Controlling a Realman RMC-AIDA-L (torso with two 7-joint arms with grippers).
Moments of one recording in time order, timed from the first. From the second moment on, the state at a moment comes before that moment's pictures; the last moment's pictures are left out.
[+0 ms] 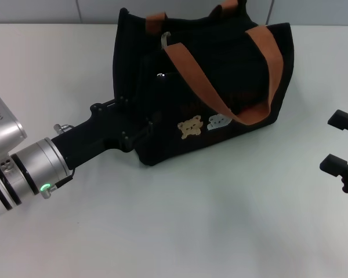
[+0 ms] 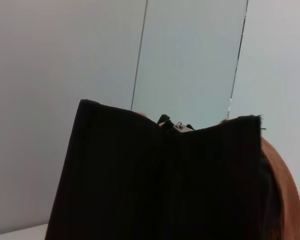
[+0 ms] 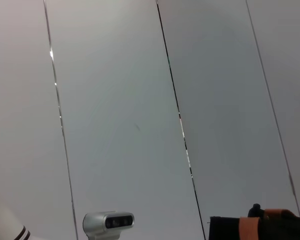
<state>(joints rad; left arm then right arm) -0.53 -2.08 0.54 0.08 1.69 1.38 -0.71 0.32 2.04 -0.35 -0.45 -1.93 -2.04 0.98</state>
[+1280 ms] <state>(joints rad) -0.35 -2.06 0.53 0.63 1.68 1.67 -1.04 0.32 2.04 -0.35 -0.45 -1.92 -2.03 0.98</state>
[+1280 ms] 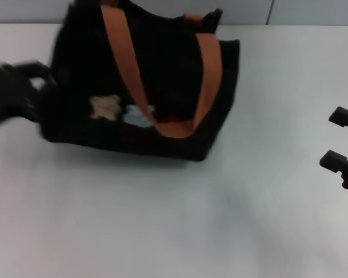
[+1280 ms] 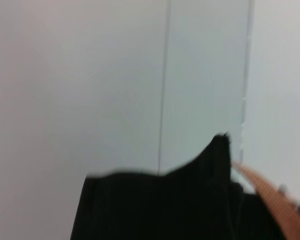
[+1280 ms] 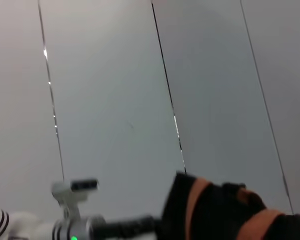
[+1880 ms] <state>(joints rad) -0.41 -2.07 0.74 0.94 1.64 1.82 -1.15 0.34 2.08 -0.35 -0.43 -1.92 -2.01 0.98</state>
